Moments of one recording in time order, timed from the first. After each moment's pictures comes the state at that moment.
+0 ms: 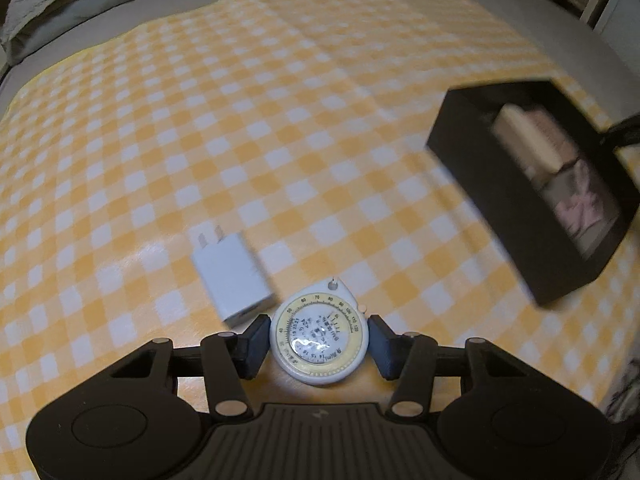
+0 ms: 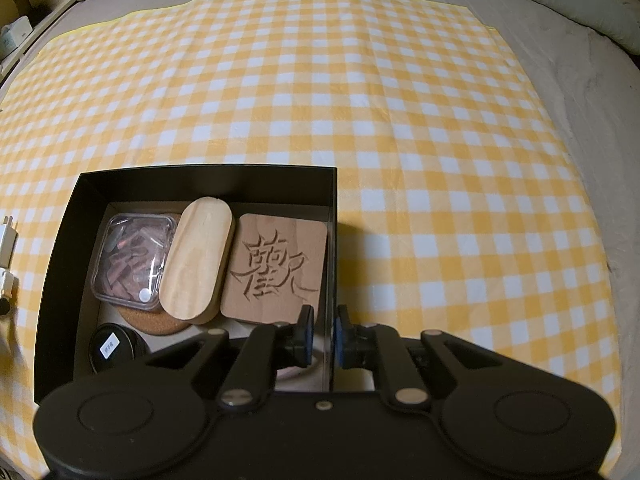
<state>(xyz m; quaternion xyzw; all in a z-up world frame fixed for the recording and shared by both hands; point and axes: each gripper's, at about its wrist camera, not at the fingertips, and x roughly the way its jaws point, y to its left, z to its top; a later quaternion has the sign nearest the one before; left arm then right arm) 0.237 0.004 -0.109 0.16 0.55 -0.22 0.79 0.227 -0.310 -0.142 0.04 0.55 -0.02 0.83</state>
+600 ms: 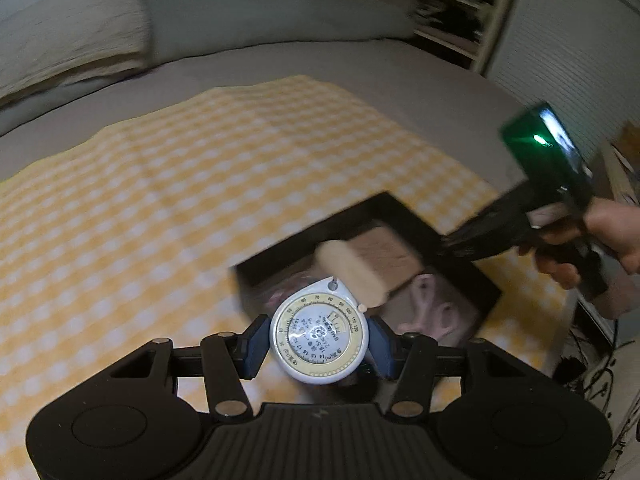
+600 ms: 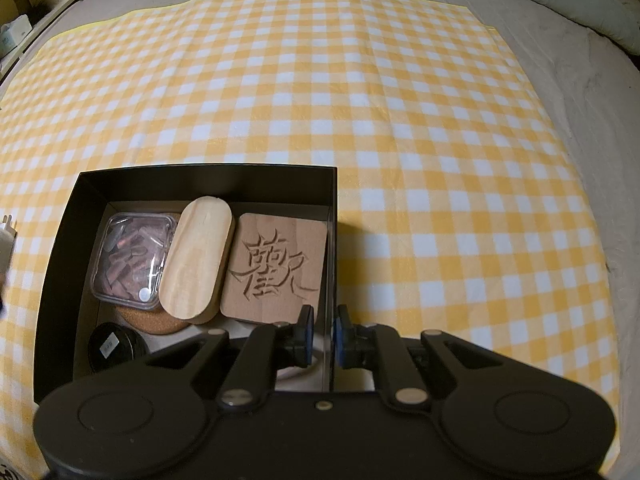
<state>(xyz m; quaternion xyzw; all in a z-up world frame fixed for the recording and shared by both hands) 0.212 -0.117 -0.041 0.12 0.44 -0.37 0.81 0.227 -0.309 -0.143 0.04 0.55 -0.02 0.83</state>
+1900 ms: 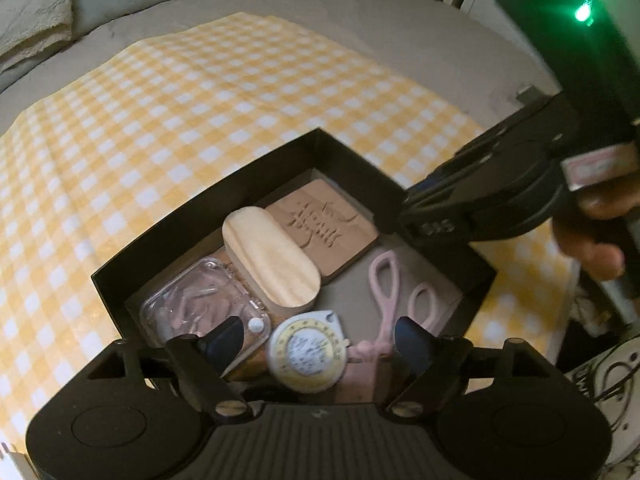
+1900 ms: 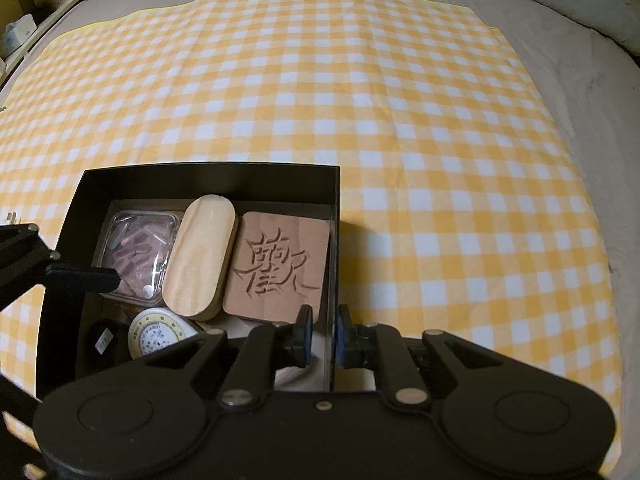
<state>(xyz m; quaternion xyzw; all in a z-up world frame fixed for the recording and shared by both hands) 0.216 -0.207 -0.097 0.17 0.50 -0.39 0.75 0.225 -0.309 -0.144 0.05 0.55 -0.02 0.83</state>
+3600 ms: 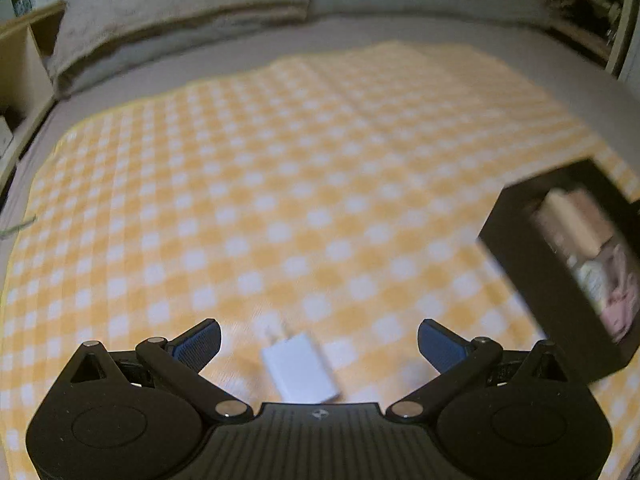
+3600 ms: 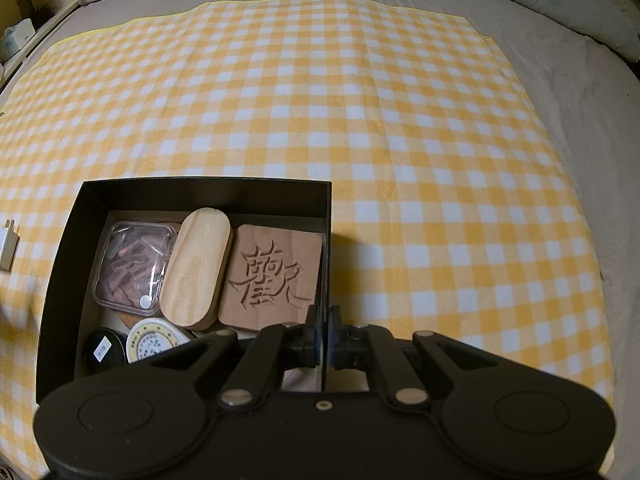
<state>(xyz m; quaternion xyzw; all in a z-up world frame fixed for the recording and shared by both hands) 0.267 0.010 -0.088 0.15 0.46 -0.18 0.86 0.222 -0.320 -0.134 0.05 0.54 -0.03 0.84</state>
